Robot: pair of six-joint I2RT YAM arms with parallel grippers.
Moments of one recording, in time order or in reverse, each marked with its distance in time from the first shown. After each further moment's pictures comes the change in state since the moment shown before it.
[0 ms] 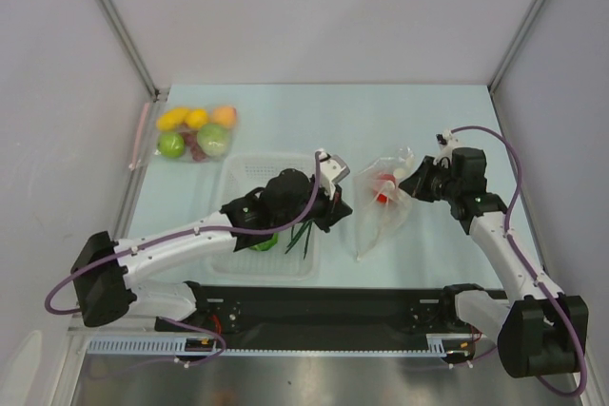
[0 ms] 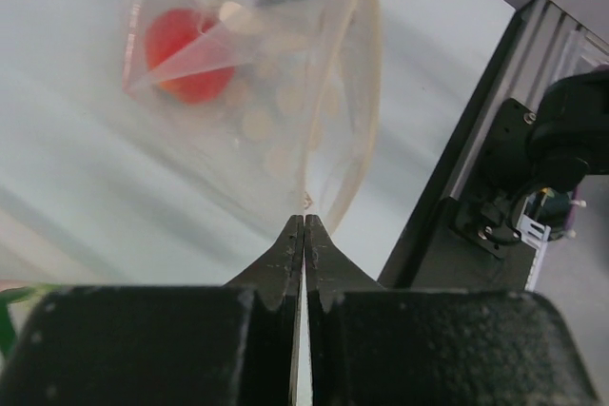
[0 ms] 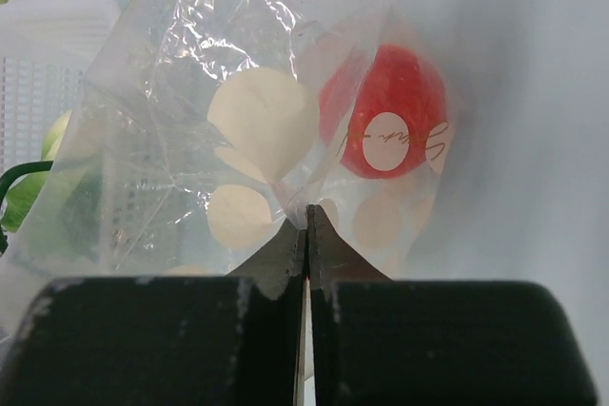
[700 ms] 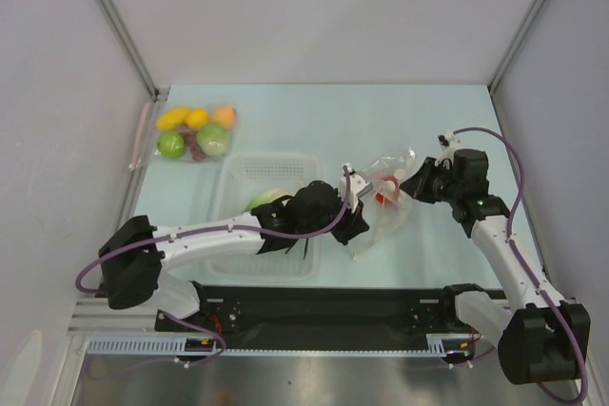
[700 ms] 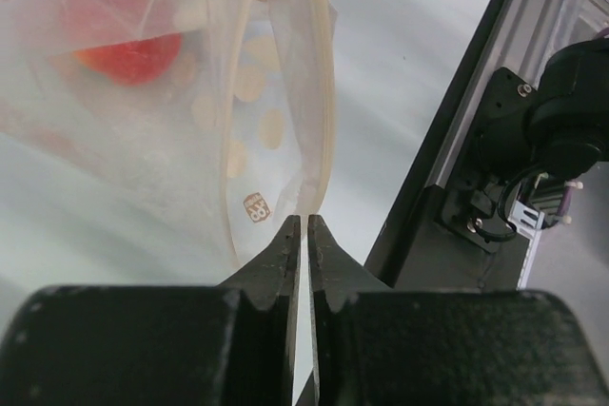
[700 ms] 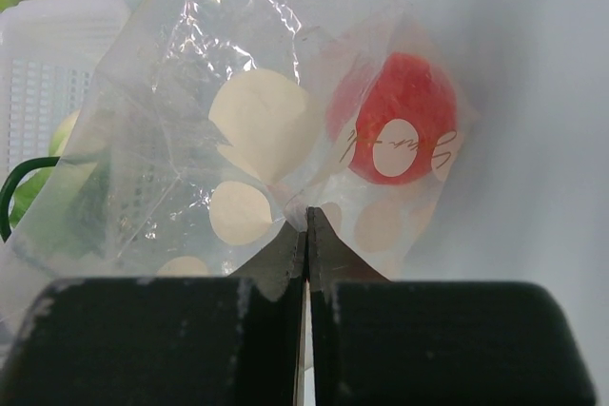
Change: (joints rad) left arm -0.093 0.183 0.015 0.092 0.016 -0.045; right arm 0.000 -0.036 -0.001 -0.027 0.004 0.005
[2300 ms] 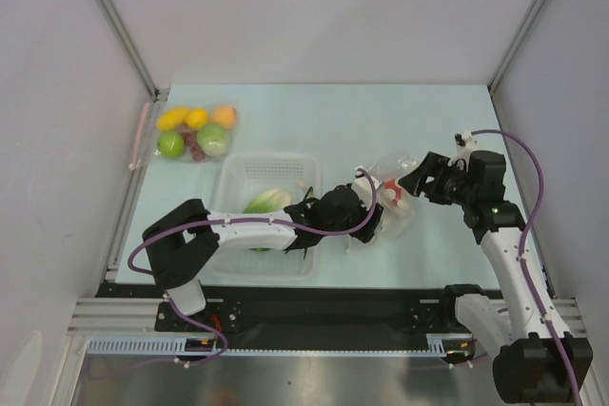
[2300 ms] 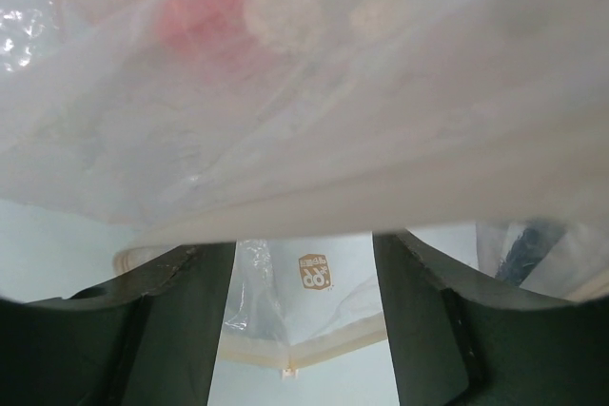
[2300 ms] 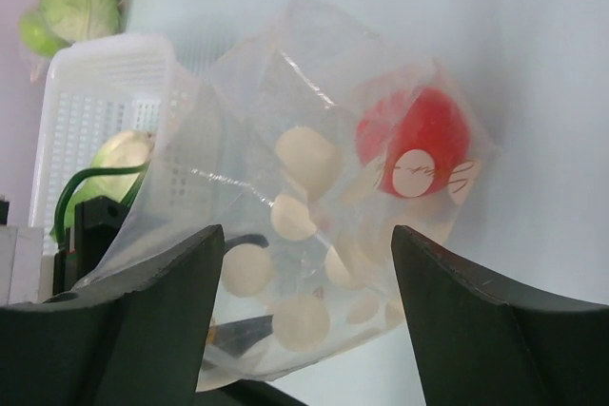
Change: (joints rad) left arm -0.001 0.272 0.061 0.135 -0.188 -0.018; right arm -0.043 -0.132 0.048 -0.141 -0.029 0.014
